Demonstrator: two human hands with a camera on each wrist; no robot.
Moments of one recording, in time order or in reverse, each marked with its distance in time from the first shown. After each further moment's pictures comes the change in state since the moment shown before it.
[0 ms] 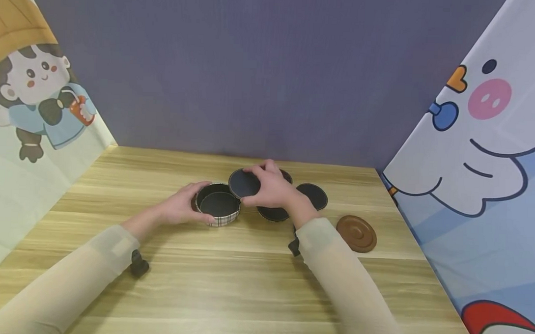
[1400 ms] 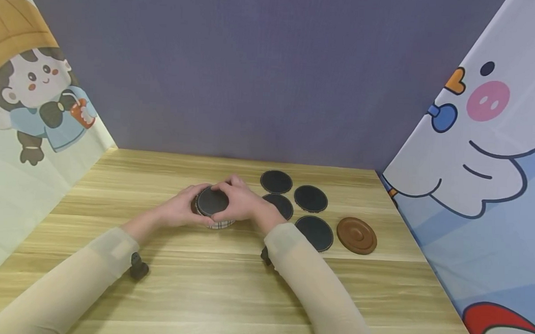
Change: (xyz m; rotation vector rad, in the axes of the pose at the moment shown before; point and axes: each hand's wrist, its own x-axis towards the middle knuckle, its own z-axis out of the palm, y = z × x) left_hand -0.002 0.002 -0.004 -0.023 -0.051 0.043; right_hand 0.034 -0.036 0.063 0.012 -0.135 -0.145
